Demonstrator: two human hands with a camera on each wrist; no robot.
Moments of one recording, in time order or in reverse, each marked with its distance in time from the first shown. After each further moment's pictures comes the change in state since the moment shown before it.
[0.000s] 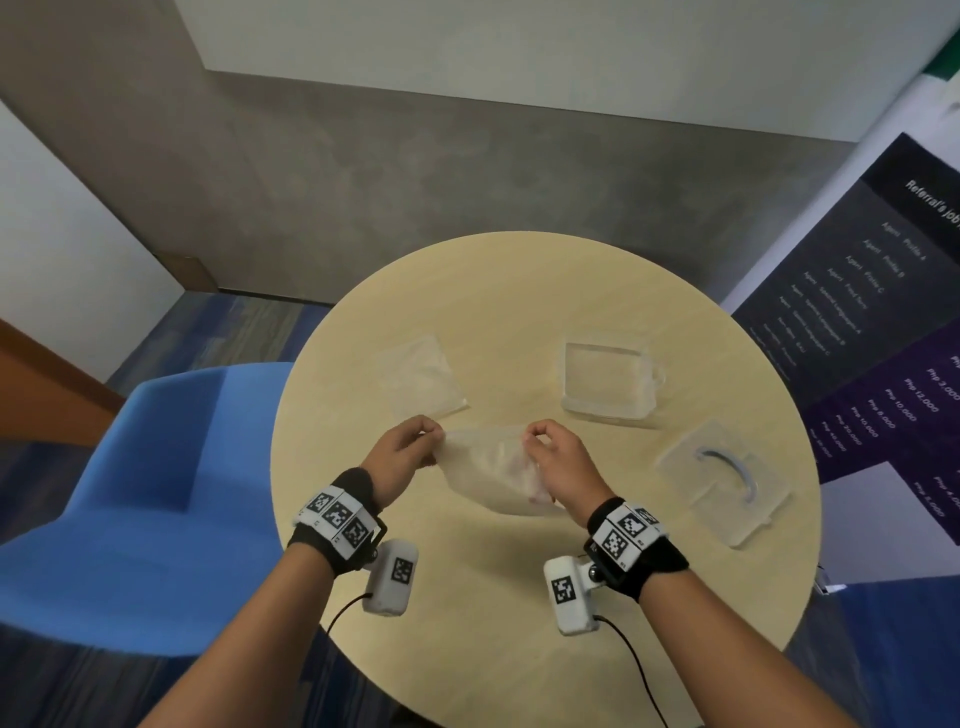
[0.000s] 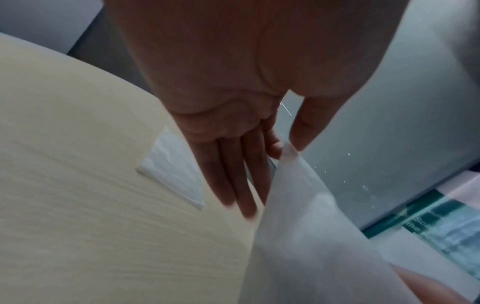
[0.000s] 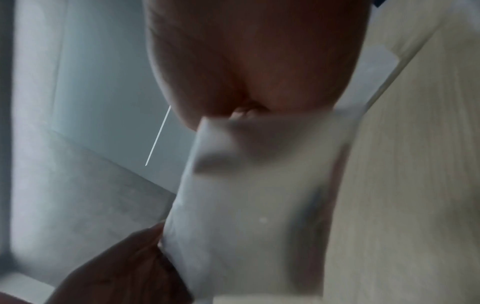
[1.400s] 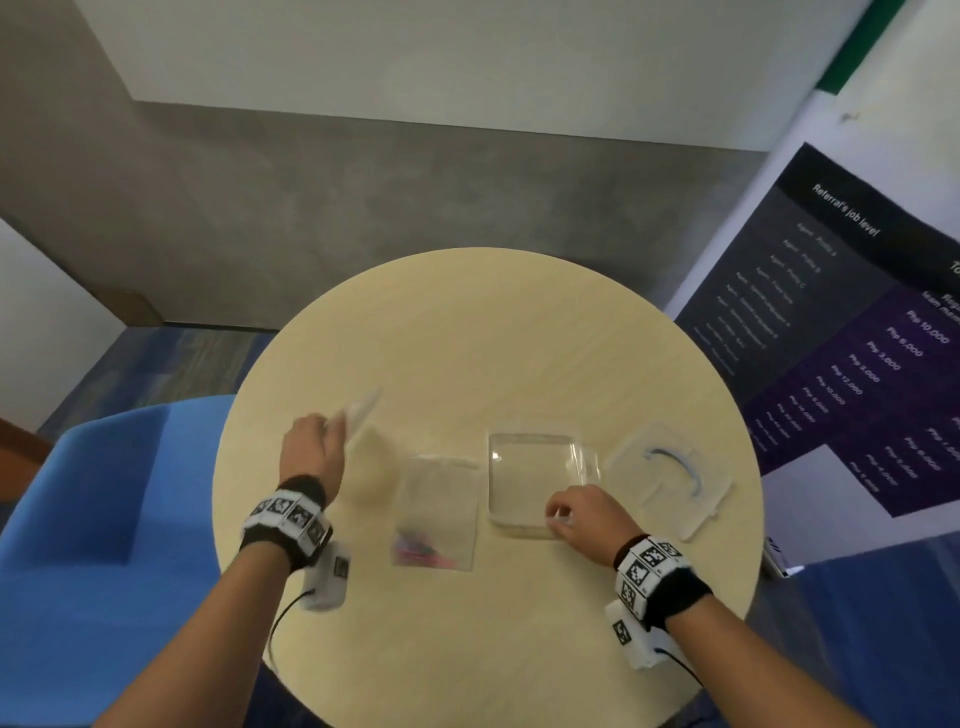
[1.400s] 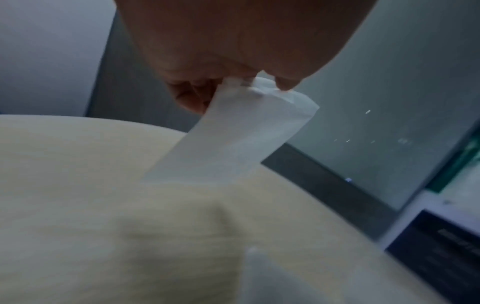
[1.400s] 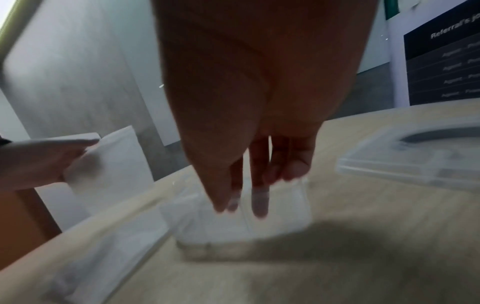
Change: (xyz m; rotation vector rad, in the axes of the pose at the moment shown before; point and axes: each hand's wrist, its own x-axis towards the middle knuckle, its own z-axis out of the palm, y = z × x) left_hand 0.033 -0.006 -0.023 0.666 0.551 0.042; right_hand -0.020 0.076 -0.092 -0.922 -0.138 -0.127
